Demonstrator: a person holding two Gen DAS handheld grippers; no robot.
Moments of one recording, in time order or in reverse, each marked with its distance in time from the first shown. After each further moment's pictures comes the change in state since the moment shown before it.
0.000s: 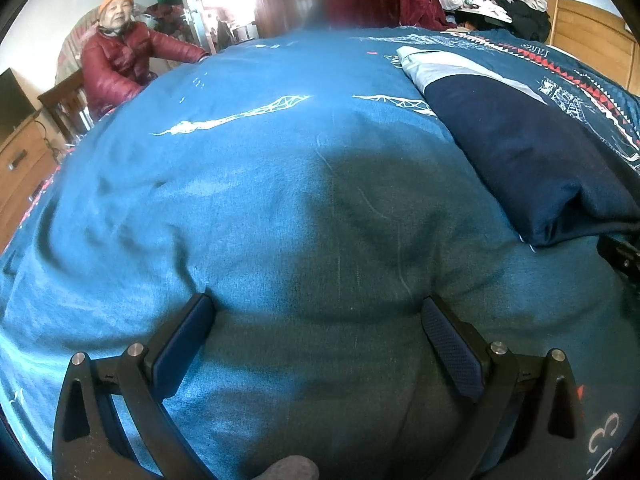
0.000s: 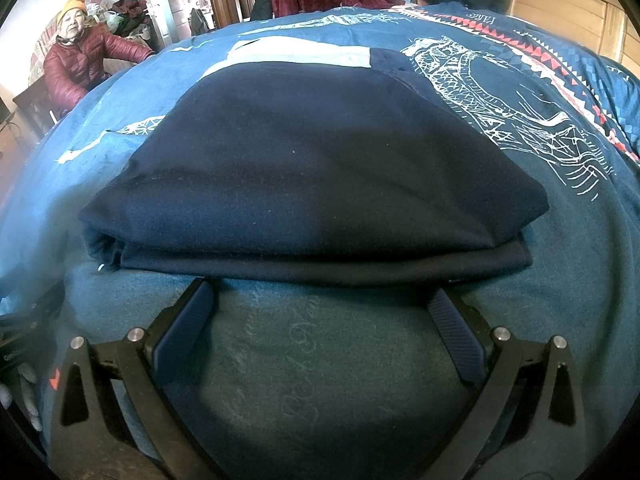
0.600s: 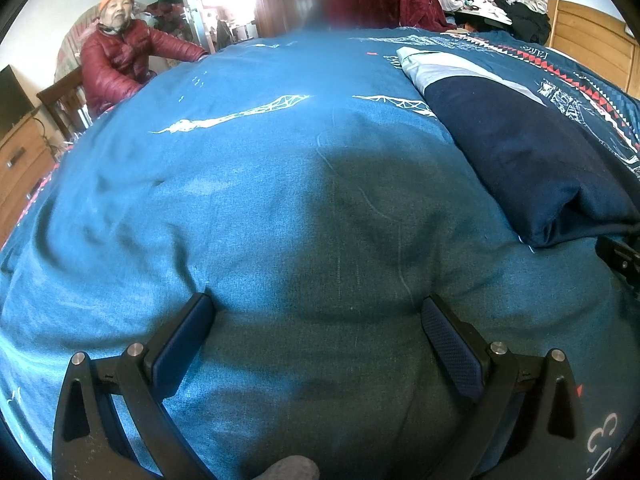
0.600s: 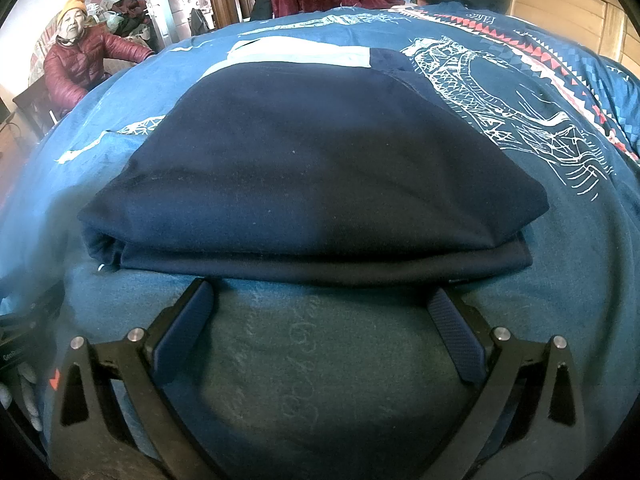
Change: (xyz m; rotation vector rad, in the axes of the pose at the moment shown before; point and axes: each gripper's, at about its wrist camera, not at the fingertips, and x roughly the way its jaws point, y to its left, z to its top) left arm 0.000 0.001 0.000 -0.006 0.002 -0.007; right arm 0.000 0.000 0.000 0.000 0.000 0.001
